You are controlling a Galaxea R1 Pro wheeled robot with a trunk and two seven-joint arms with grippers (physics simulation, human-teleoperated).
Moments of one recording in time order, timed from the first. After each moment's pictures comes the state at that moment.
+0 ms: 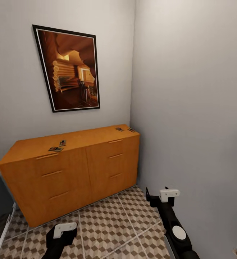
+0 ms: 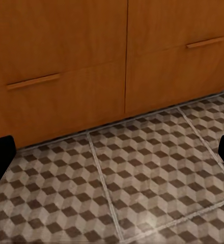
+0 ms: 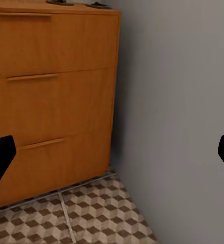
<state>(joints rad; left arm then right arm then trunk) 0.02 -0.05 0.05 -1.22 -0.04 0.04 0.09 -0.13 0.06 0.12 -1.42 0.09 0.09 -0.14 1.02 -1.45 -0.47</state>
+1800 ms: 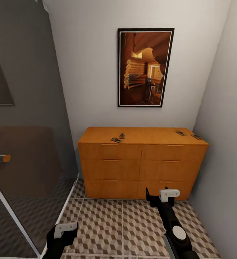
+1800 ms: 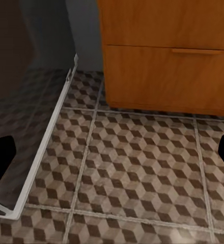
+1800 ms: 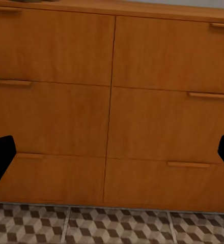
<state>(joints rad) 0.02 -0.05 0.05 -1.22 -0.04 0.04 0.09 -0.13 0.06 0.12 -1.42 0.09 0.09 -0.14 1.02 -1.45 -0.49</state>
